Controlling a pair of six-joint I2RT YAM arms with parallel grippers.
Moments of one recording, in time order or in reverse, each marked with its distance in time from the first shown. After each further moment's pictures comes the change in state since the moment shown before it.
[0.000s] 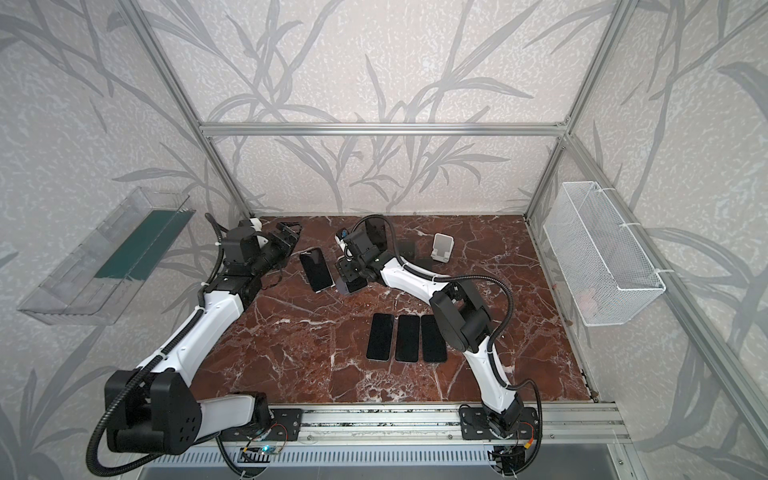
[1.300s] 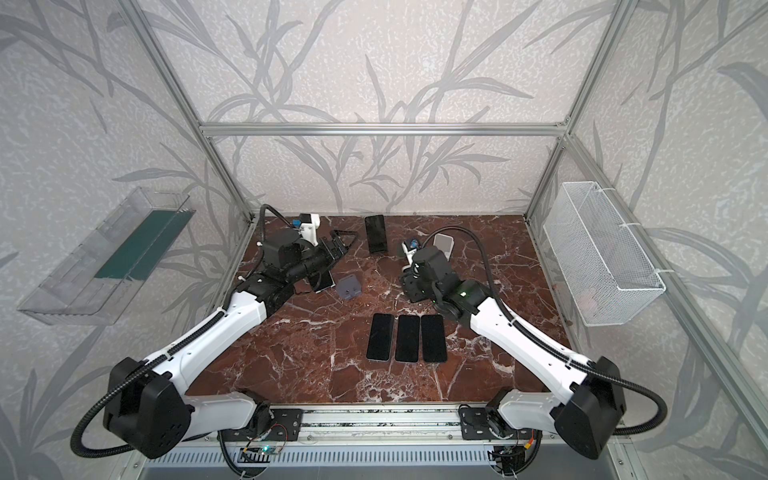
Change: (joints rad) left arm -0.404 0.021 0.054 0.056 0.099 0.075; right arm -0.122 -0.968 -0.692 -0.270 0.229 0.019
